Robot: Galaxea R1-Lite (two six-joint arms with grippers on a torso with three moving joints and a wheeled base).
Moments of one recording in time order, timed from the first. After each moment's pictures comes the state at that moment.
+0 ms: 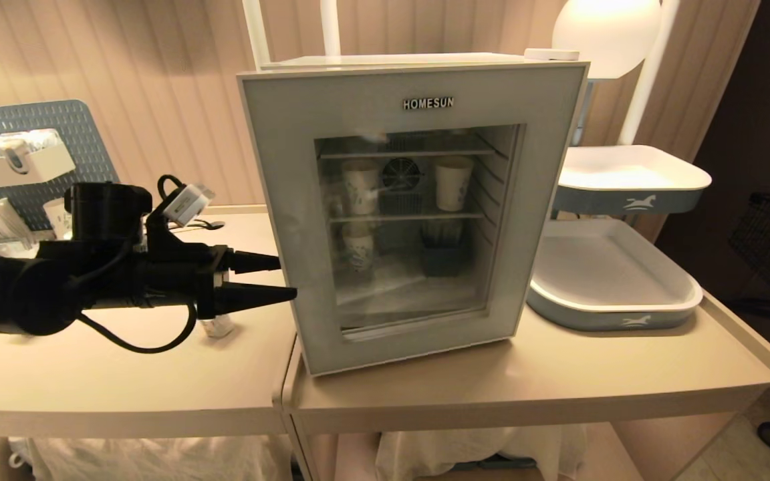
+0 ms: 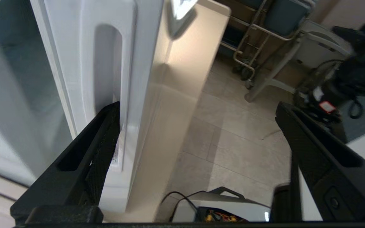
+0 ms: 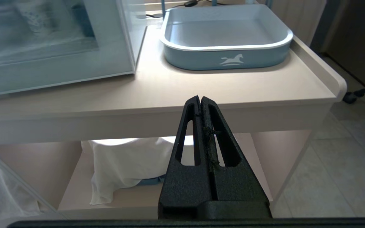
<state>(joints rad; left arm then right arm) -0.09 1.78 -1.00 -0.34 -1.20 0.23 0.00 0.00 0.00 0.00 0.00 0.00</state>
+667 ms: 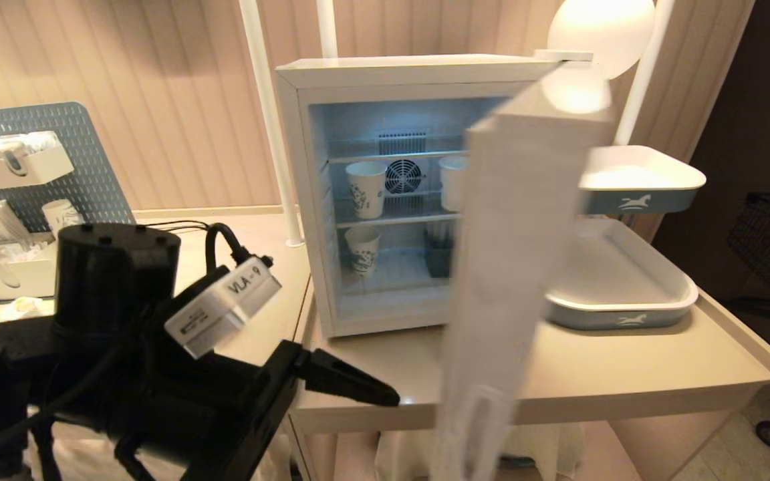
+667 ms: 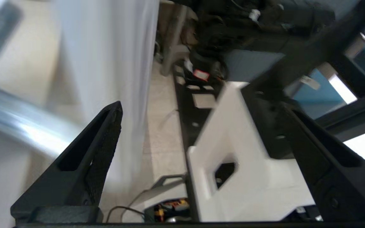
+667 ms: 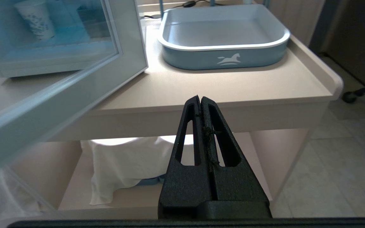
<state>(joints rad) -0.62 1.44 -0.71 -0.33 -1.11 0.23 0.00 0.00 0.00 0.00 0.00 0.00</state>
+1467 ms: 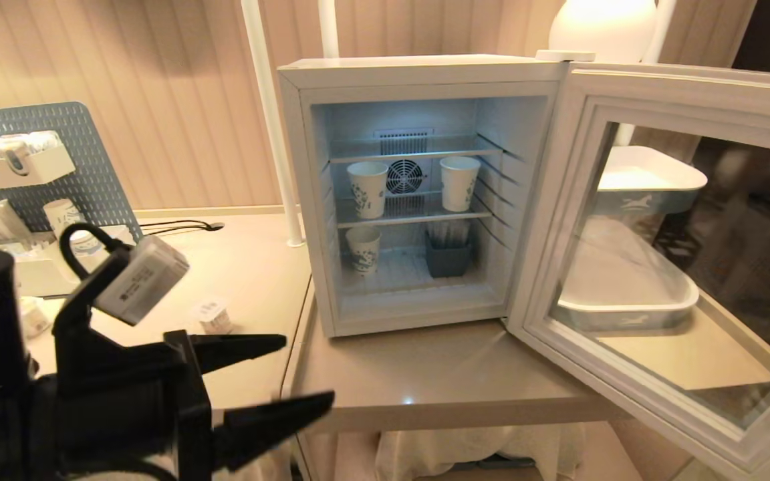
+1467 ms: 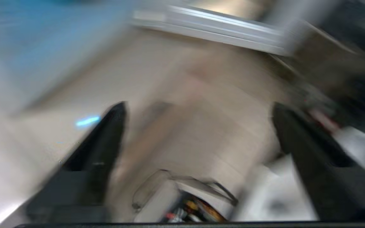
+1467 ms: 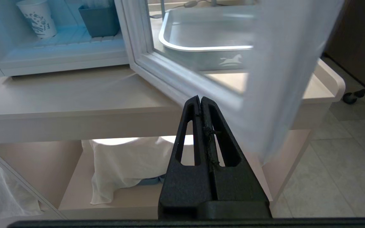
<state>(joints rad) -0.59 1.20 -0.60 -0.31 -0.30 -0.13 0.00 0.00 0.00 0.00 0.00 0.00</state>
